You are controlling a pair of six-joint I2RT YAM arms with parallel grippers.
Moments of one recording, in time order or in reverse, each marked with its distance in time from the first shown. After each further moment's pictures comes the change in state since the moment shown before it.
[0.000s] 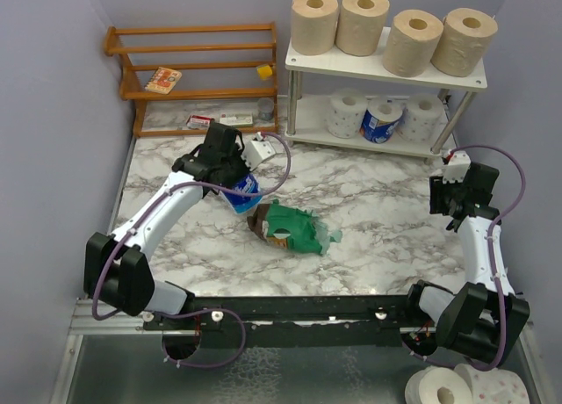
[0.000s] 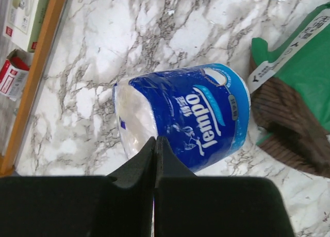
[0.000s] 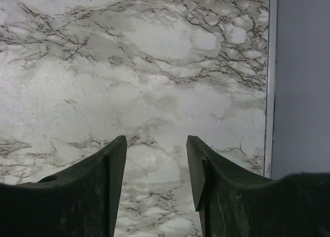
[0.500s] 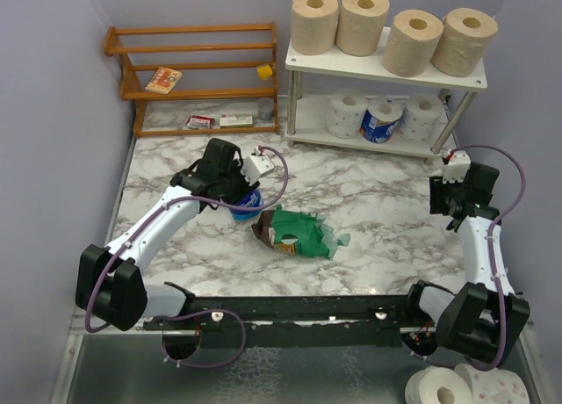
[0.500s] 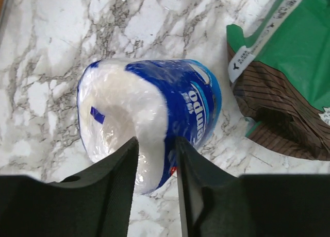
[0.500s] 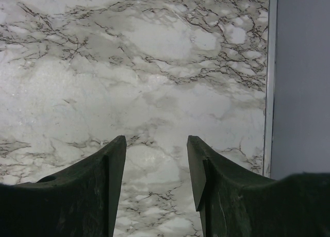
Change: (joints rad) left arm -0.031 -0.115 -0.173 0.039 0.059 -0.059; right arm 0.000 0.000 0.000 0.000 0.000 -0.004
